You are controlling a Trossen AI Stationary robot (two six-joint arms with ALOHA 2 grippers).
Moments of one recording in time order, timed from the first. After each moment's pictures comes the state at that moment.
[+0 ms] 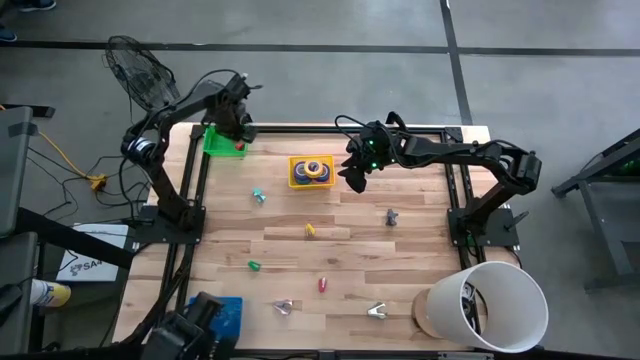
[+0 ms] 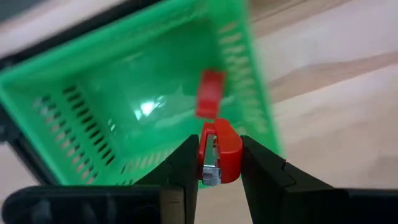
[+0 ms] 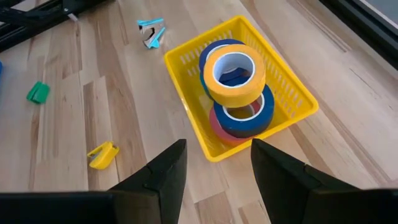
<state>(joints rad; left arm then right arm) 1.08 1.72 1.31 -1.07 -0.05 -0.13 -0.44 1.58 1.01 -0.15 -0.27 0.13</state>
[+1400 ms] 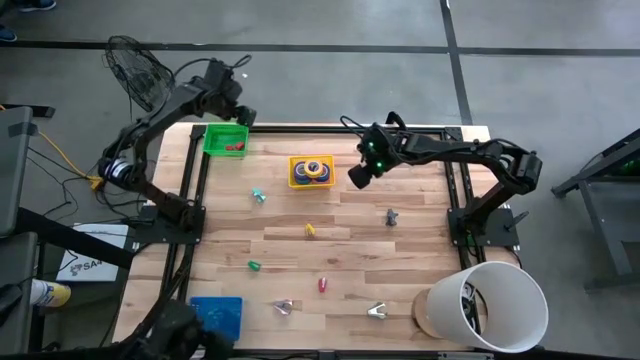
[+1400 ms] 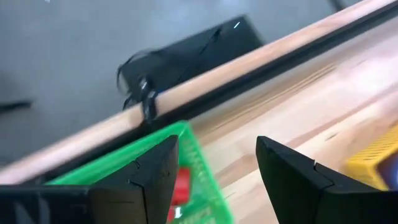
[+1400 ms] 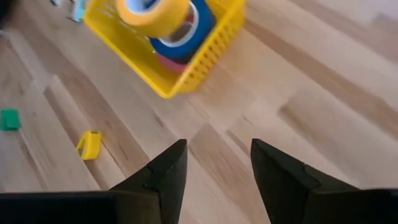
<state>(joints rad) 1.11 1.47 1.22 -0.73 0.09 -0.03 -0.47 1.58 1.01 -0.41 -0.23 0.51</state>
